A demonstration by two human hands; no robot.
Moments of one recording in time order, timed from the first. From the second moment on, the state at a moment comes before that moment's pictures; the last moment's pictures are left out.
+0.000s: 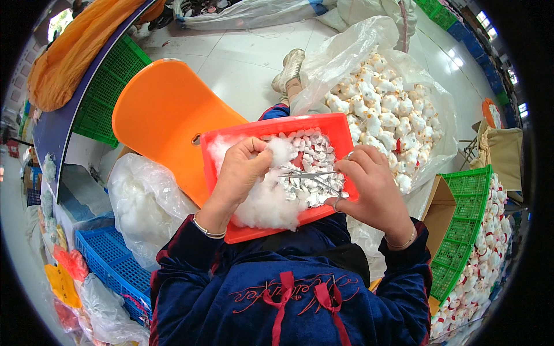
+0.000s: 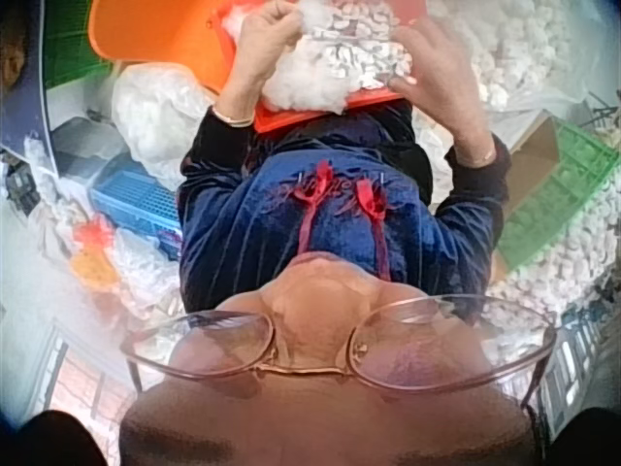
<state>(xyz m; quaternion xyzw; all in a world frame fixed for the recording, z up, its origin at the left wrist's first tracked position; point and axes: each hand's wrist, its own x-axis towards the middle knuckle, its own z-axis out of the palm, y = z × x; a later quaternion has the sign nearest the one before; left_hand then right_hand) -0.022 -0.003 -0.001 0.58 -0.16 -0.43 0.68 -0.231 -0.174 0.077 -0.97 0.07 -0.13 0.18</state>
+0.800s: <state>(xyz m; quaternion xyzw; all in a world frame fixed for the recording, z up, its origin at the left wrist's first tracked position) -0.026 0.014 0.005 0.59 -0.20 -0.45 0.64 -0.240 -0.189 0.060 -0.95 0.13 -0.02 0.27</state>
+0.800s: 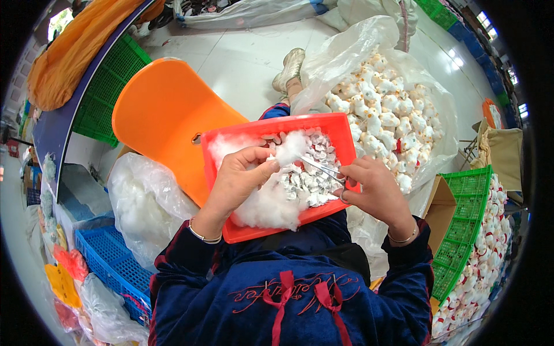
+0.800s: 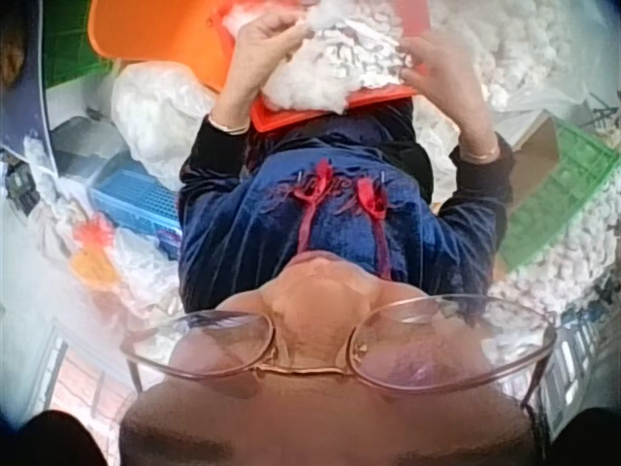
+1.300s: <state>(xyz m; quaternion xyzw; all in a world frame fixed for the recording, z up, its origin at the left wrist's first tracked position) -0.030 0.011 0.017 0.68 -0.32 -0.31 0.58 -0.251 -0.191 0.093 -0.97 0.08 -0.06 0.24</state>
